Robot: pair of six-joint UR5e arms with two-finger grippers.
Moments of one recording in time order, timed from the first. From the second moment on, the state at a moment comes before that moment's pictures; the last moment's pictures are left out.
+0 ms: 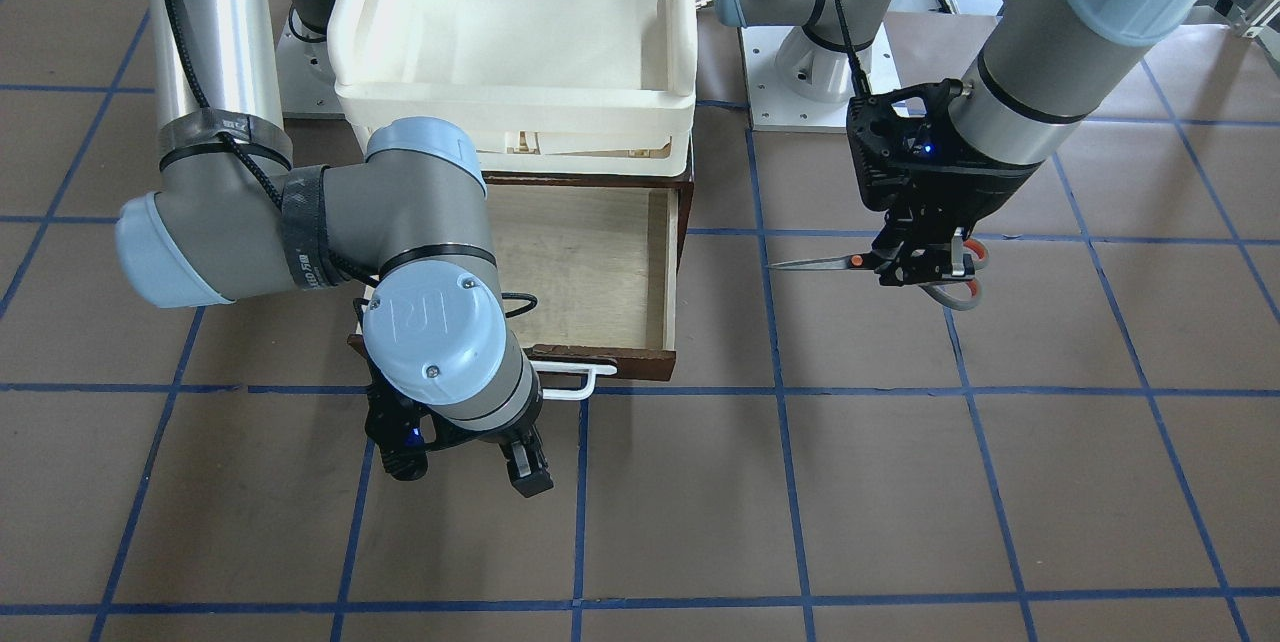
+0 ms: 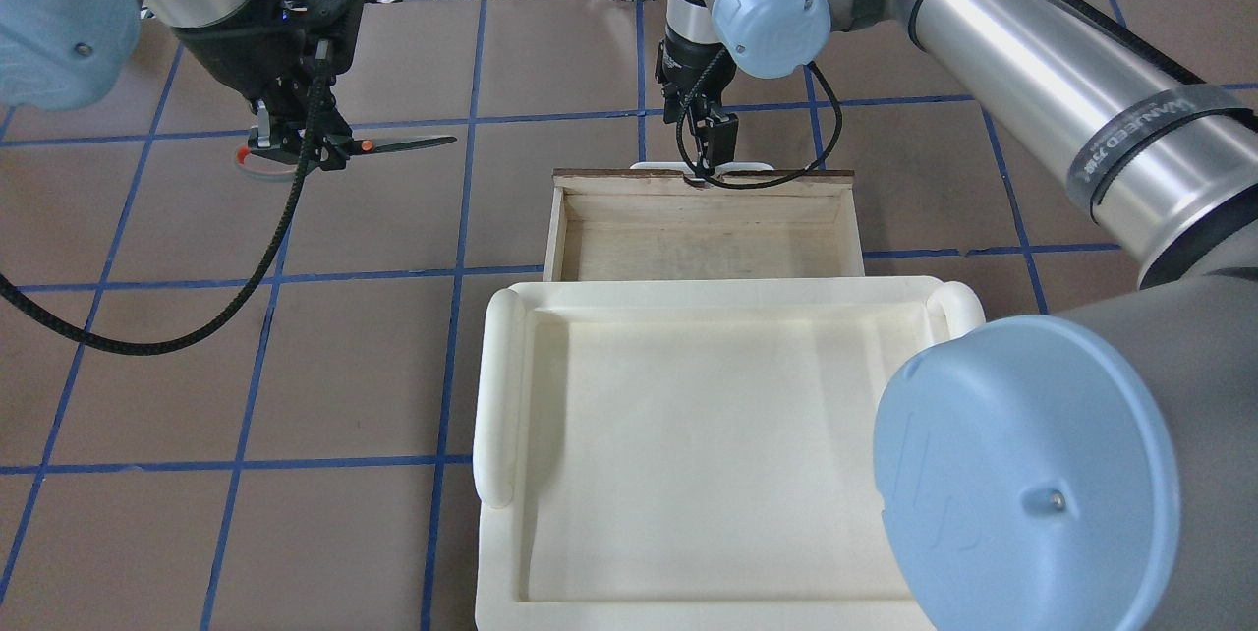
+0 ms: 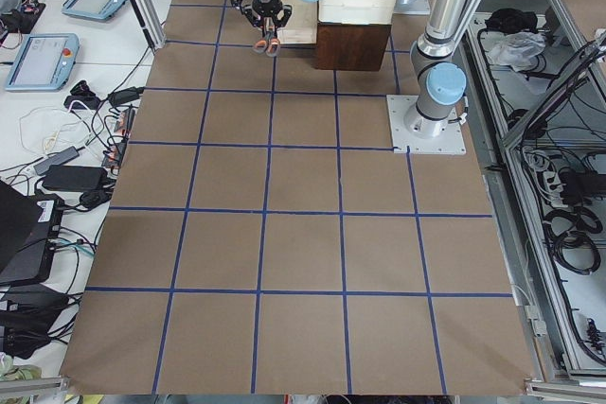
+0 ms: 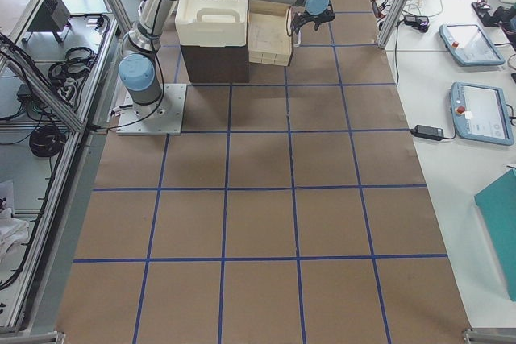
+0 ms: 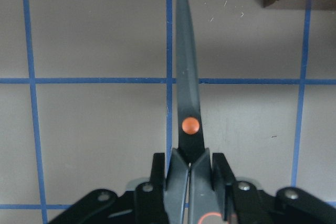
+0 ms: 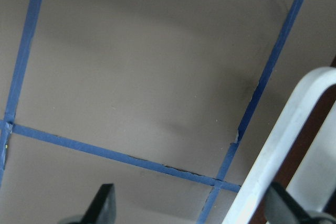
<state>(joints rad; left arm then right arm) -1.50 -1.68 -1.53 -1.51 1.53 1.63 1.80 -0.96 1.23 -1.74 -1.47 1.44</state>
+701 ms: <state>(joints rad) -1.50 -1.68 -1.53 -1.51 1.53 1.63 1.78 -1.03 1.23 -1.73 -1.48 1.43</state>
